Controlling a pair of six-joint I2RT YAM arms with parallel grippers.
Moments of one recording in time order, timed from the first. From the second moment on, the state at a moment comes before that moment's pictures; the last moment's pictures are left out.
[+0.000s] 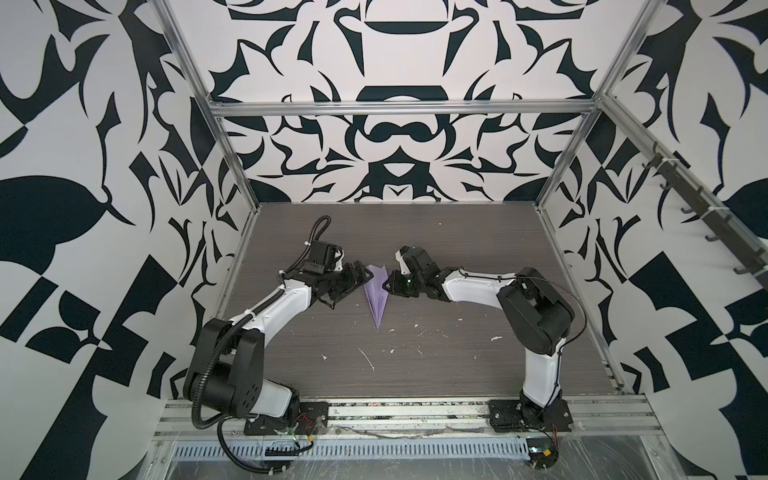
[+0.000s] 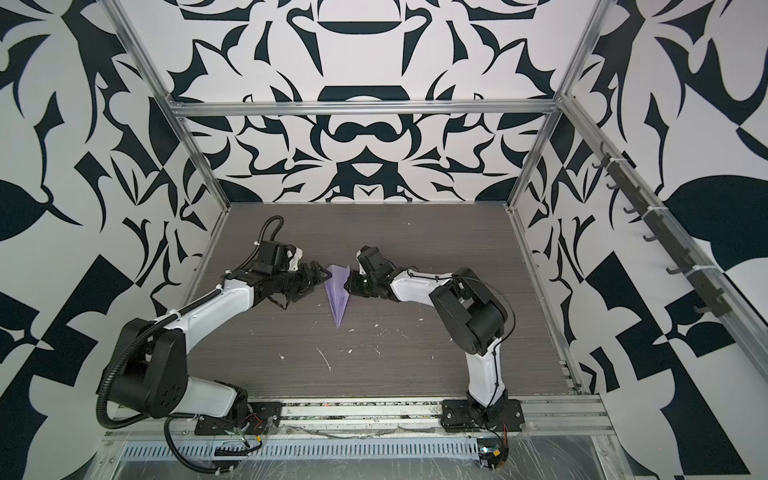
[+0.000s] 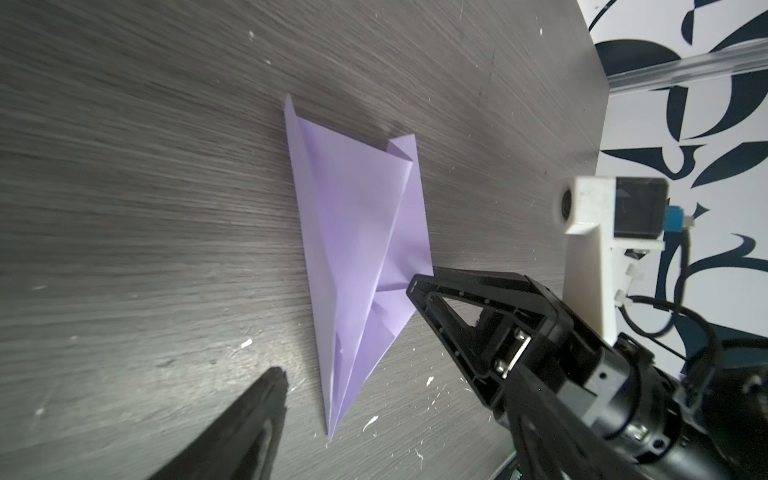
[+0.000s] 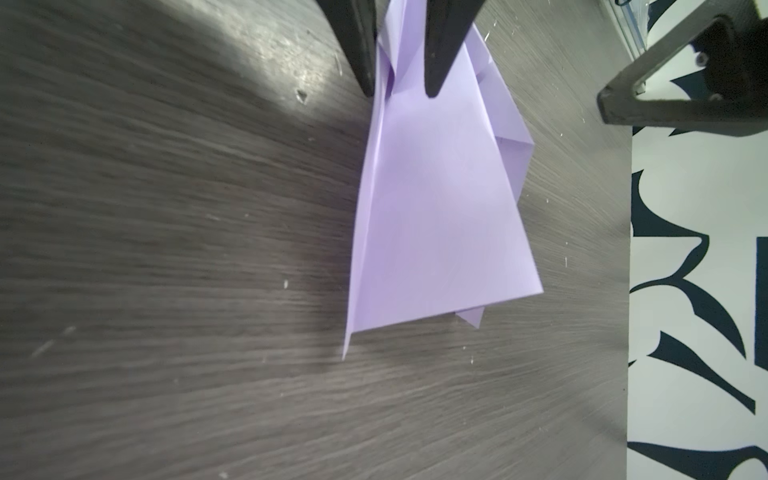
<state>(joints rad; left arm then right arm) -0.34 1.45 0.86 -0.29 0.44 -0.77 0.70 1.94 1.16 -0.01 -0.29 0.80</state>
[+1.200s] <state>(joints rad) -0.43 1.74 1.09 -0.47 0.30 -0.68 0.70 1.98 1.18 -0.10 -0.30 0.79</state>
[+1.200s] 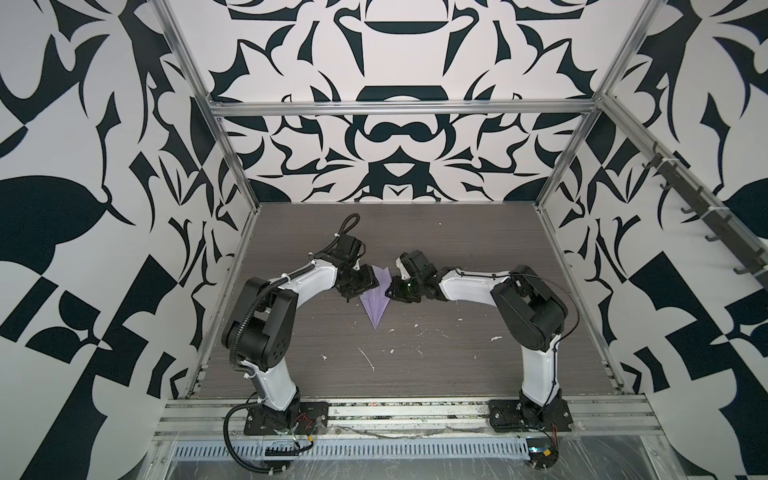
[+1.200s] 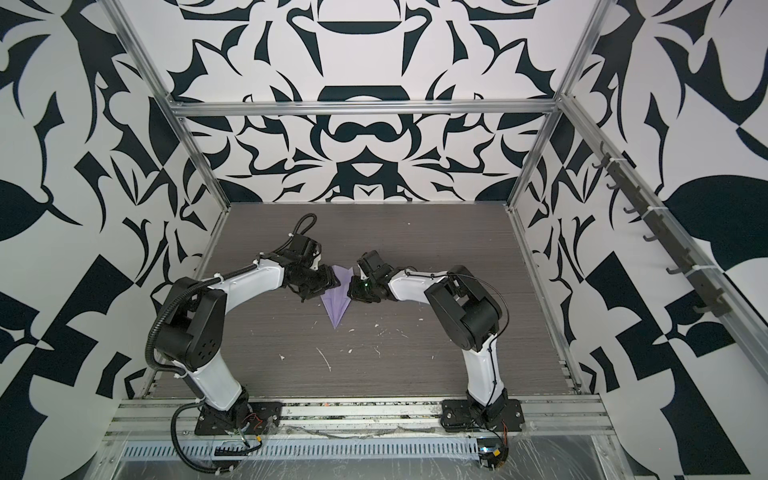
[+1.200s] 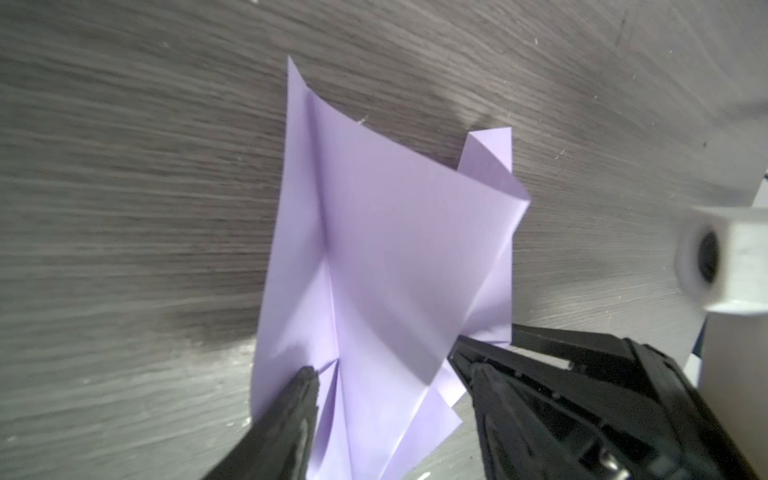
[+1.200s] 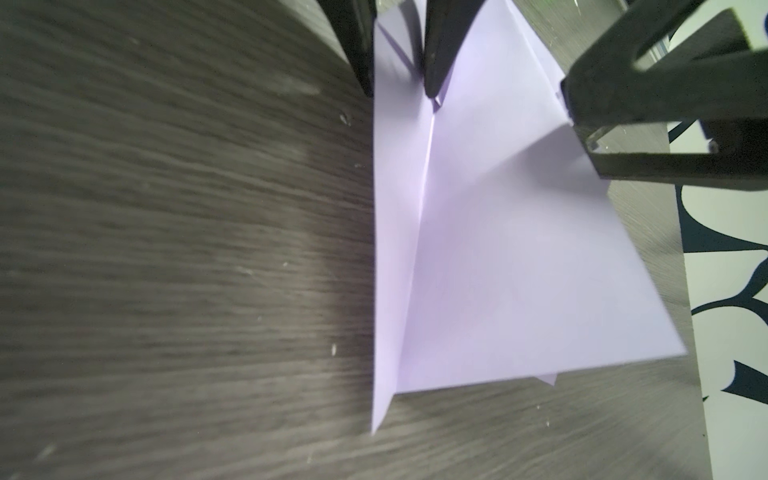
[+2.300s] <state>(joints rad) -0.40 1.64 0.86 -0.23 0.50 -0.59 0.69 1.99 1.18 -0.09 -0.33 0.84</state>
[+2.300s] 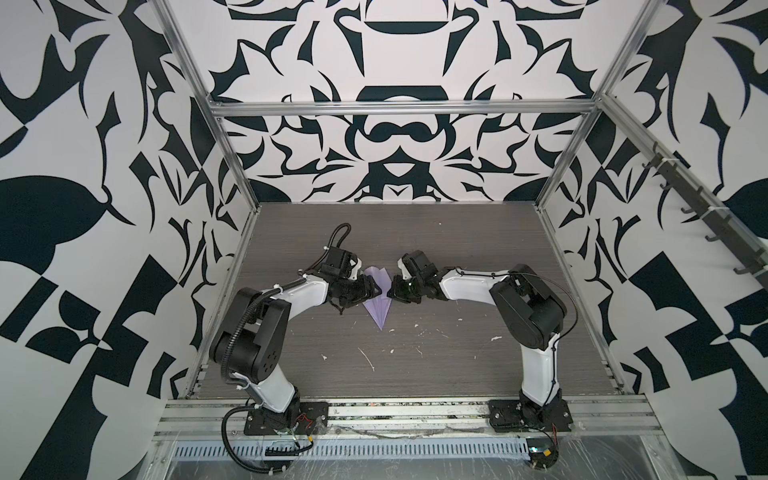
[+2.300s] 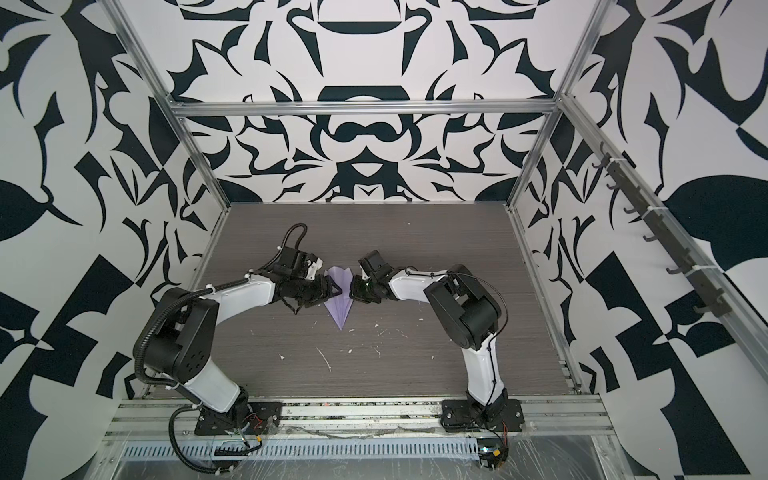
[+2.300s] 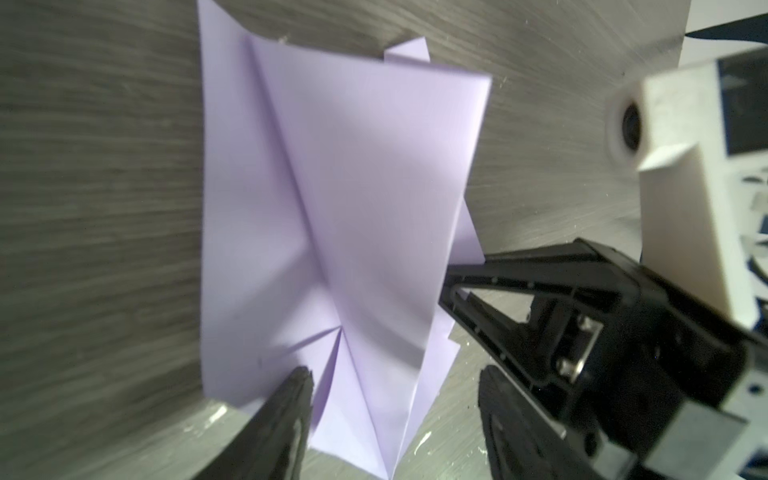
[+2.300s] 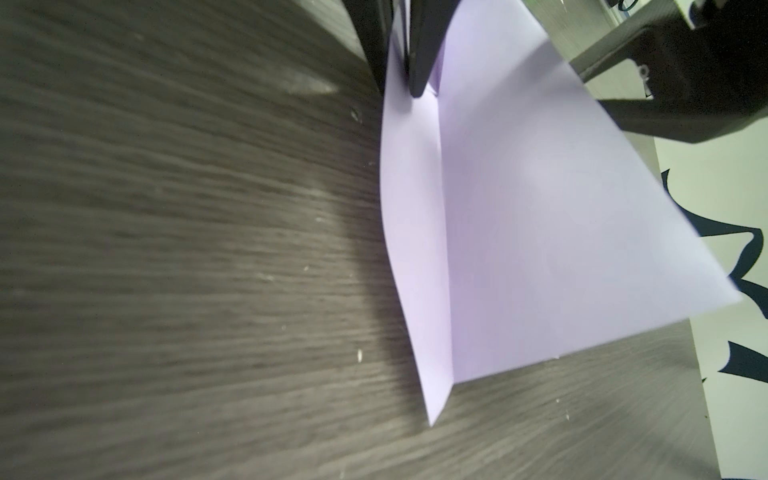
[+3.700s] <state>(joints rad) -0.46 1.65 0.78 -0.13 0.54 -0.73 0.68 2.00 1.14 0.04 -0.43 0.89</state>
